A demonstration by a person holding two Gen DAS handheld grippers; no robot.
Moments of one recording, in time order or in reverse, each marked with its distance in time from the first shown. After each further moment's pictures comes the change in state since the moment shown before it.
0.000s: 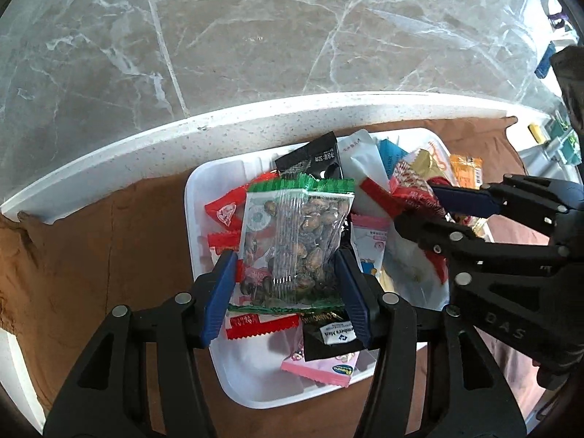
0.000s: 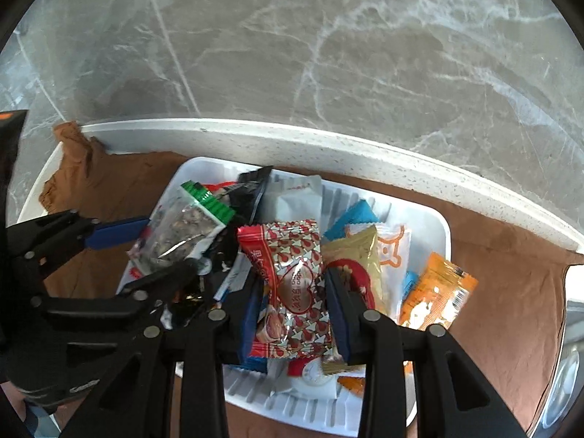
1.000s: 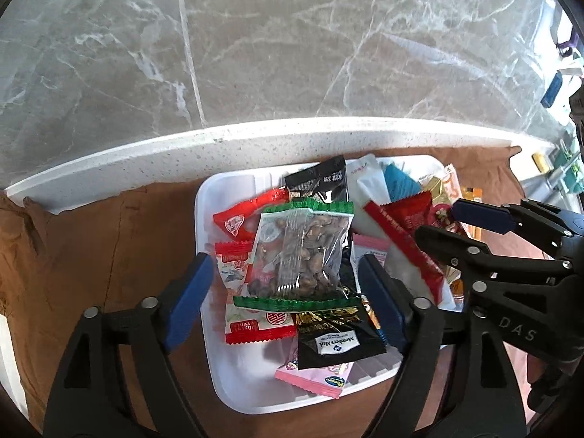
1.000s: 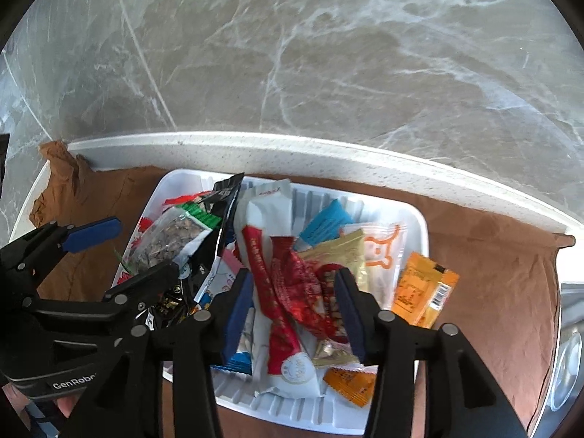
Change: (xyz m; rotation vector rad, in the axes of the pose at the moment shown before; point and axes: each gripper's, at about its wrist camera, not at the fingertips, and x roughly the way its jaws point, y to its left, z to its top) left arm -0.013 0.003 -0.002 -0.086 -0.080 0.010; right arm -0.015 -0.009 -0.007 0.069 -0.062 -0.043
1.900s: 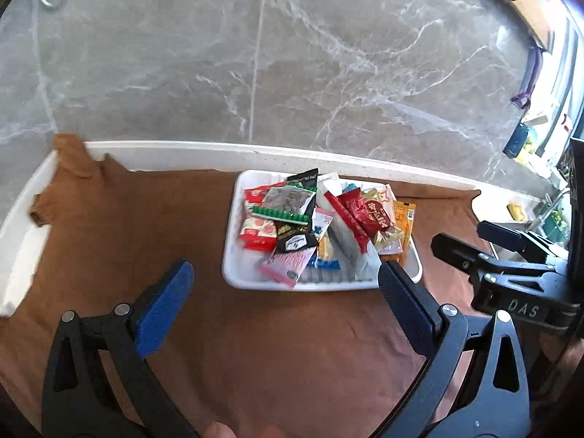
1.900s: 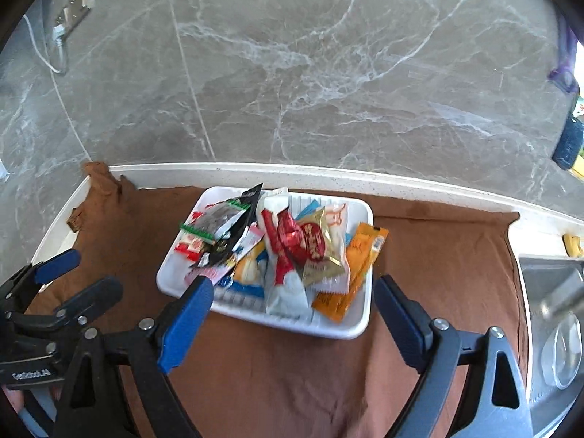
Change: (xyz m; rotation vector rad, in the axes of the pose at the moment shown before) left arm -0.183 -0.027 -0.108 -0.173 -0.236 0.065; right arm -0.138 -0.010 -0.085 0.028 -0.205 0.021
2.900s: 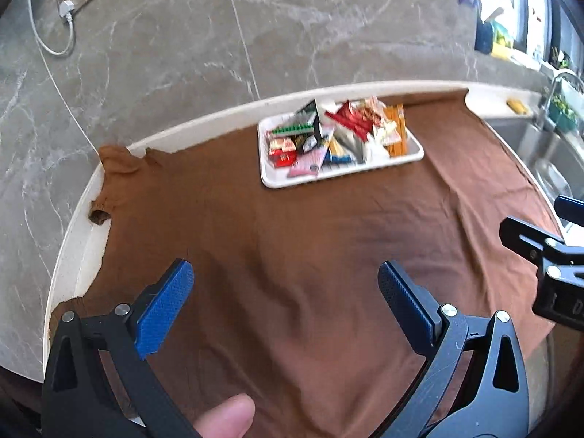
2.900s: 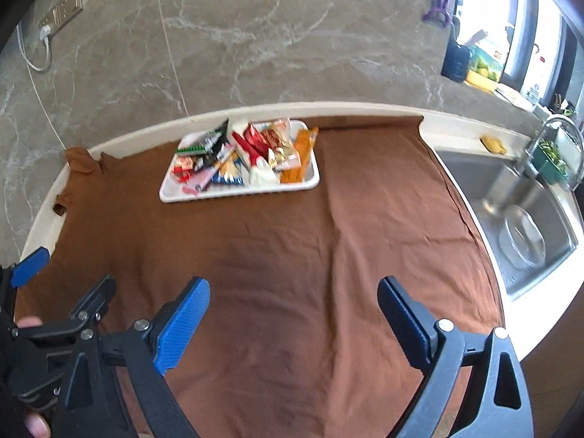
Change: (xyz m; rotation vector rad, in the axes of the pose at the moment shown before) left arm -0.102 0.003 -0.116 0.287 0.108 0.125; right arm -0.109 0.053 -0.130 0.182 0.094 -0.241
